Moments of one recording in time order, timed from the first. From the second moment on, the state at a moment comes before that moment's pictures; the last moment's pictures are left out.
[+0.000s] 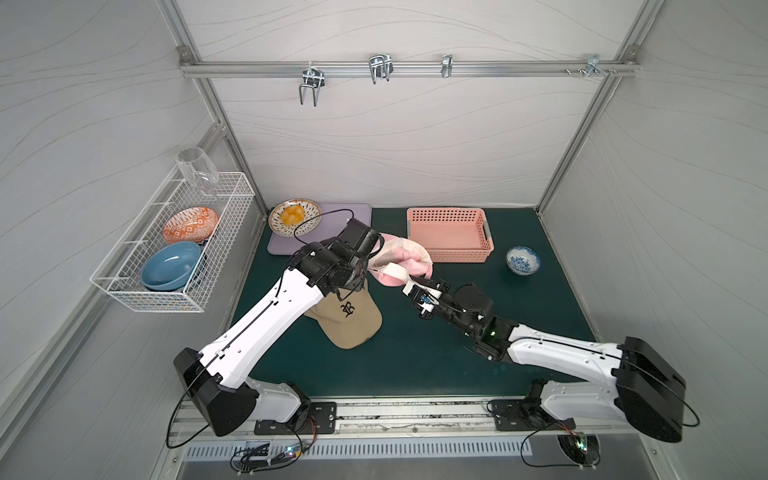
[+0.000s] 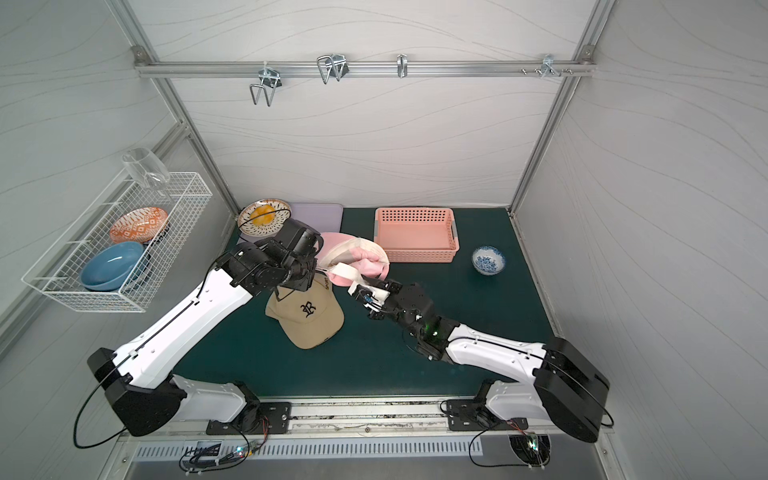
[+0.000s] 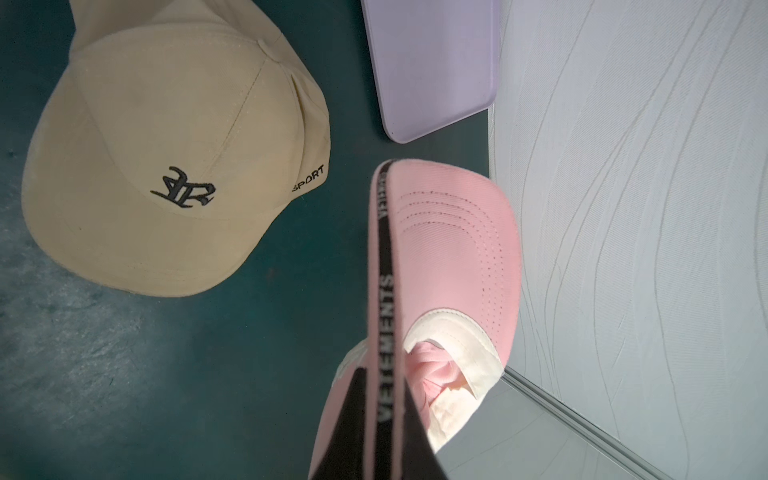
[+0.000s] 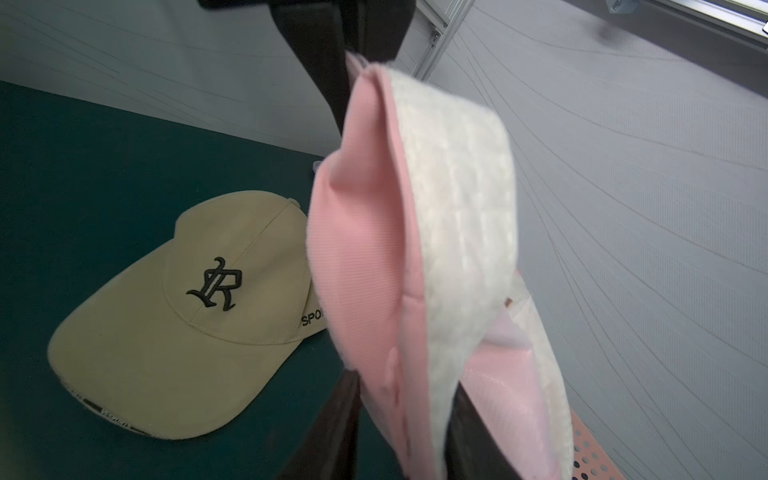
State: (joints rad) left arm -0.66 1.36 1.50 -1.12 -0.37 -1.89; right arm 1.01 1.20 0.63 0.49 0.04 -0.57
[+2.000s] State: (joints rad) left arm -0.67 1.23 1.15 -0.19 0.05 -0.27; right arm 0.86 1.38 0.93 -0.09 -0.08 -0.10
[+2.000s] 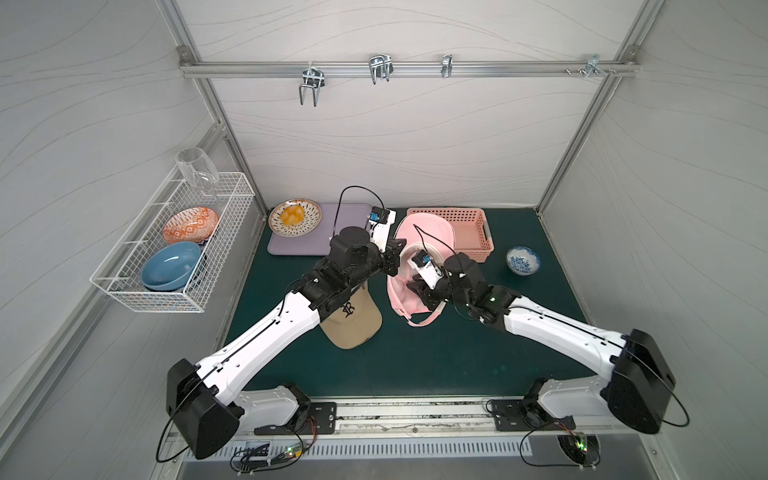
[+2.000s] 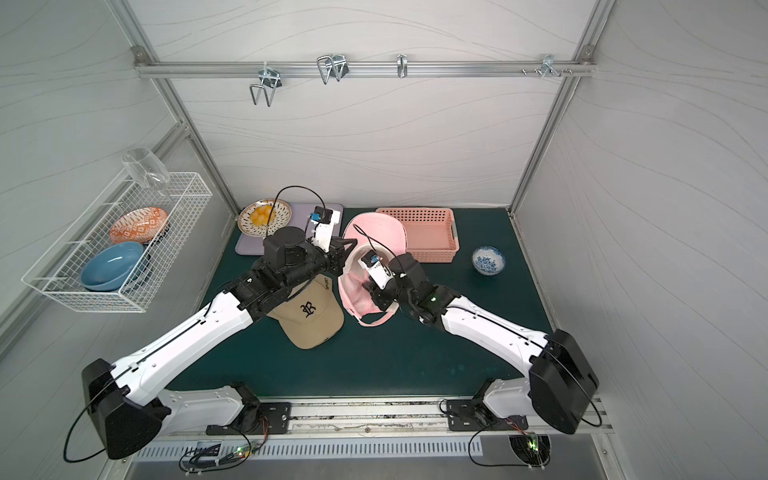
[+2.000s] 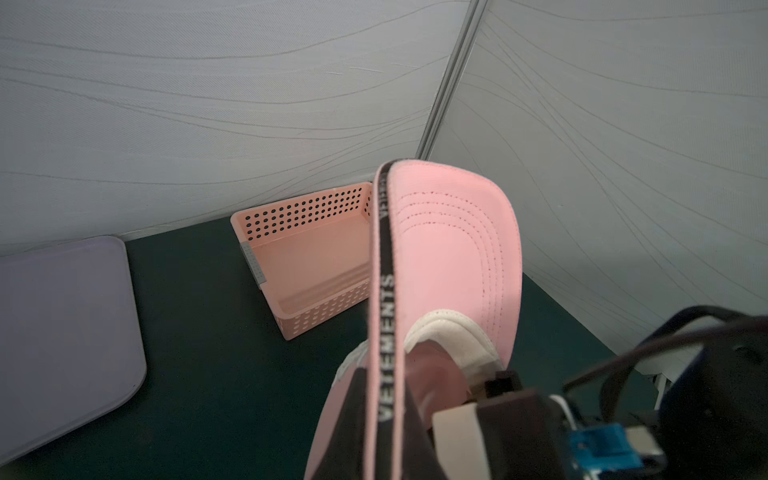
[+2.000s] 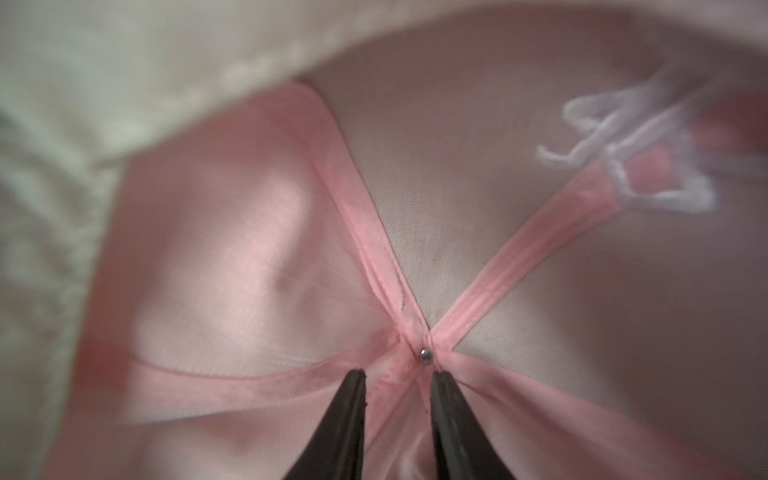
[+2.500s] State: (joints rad) left arm -0.67 1.21 1.15 -0.22 -0.11 -0.28; right arm 0.88 1.40 0.94 -0.18 0.14 -0.02
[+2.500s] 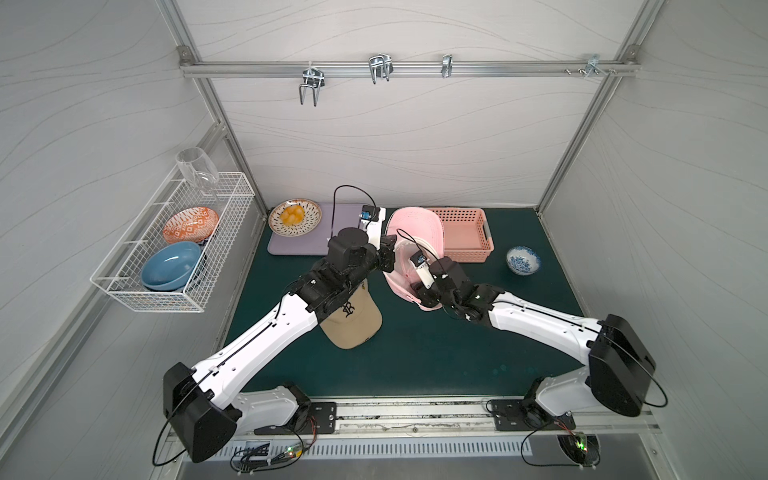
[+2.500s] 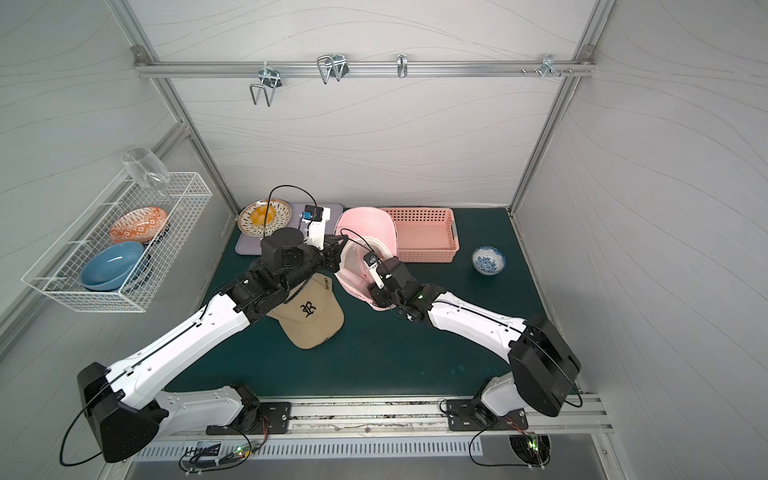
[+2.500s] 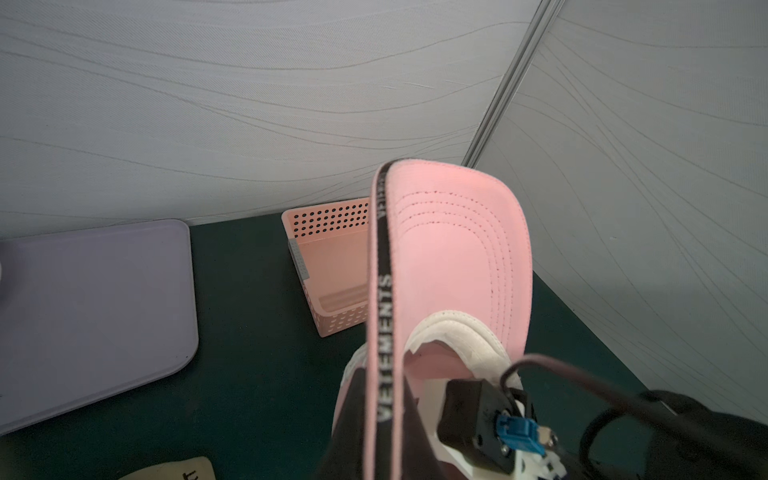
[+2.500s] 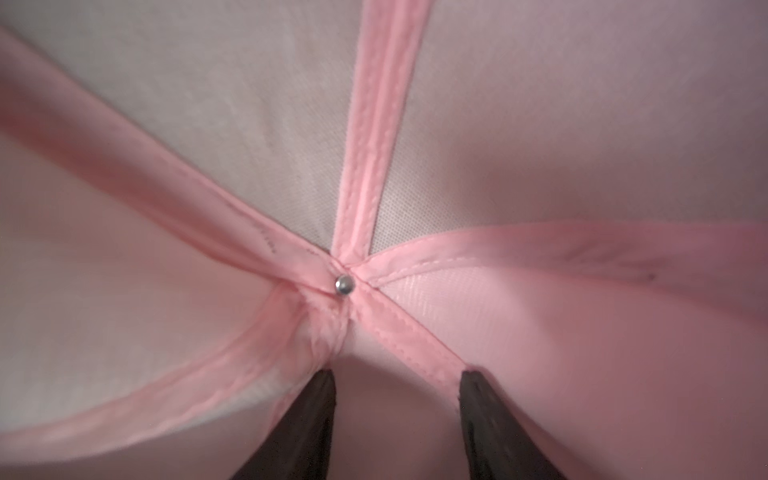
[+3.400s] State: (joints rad) left arm -0.67 1.21 1.04 -0.08 0.08 -0.05; right arm 0.77 0.94 0.92 -0.24 0.09 0.06
